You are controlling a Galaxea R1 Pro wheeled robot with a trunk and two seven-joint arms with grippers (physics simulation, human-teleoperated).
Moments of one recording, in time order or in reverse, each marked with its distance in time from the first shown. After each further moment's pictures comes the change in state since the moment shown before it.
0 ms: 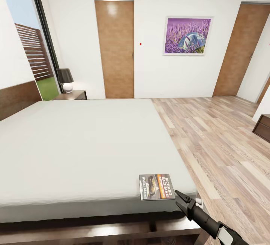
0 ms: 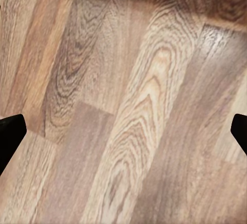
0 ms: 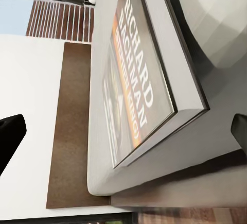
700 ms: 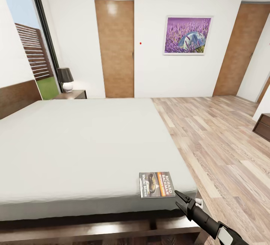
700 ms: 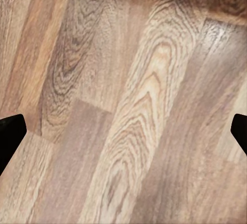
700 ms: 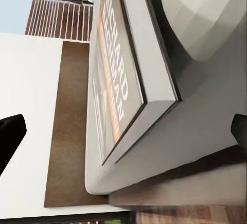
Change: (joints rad) left arm 0.000 -0.001 0.000 0.001 -0.001 0.001 0.000; right arm 0.000 0.001 0.001 0.000 0.002 0.000 0.000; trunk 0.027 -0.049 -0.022
